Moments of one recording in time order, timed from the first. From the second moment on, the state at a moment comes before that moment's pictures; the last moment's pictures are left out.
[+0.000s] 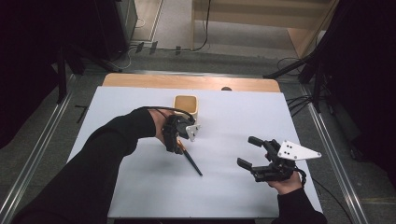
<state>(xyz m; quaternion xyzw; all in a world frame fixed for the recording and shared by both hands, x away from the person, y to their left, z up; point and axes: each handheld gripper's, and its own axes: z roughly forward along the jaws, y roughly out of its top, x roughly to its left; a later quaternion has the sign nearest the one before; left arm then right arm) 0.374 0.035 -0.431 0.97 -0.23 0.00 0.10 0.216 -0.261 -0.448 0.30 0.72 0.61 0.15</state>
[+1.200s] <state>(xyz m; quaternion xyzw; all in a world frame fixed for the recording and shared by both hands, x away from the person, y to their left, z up) 0.375 0.031 -0.460 0.95 -0.32 0.03 0.04 0.216 -0.260 -0.448 0.29 0.72 0.61 0.15</state>
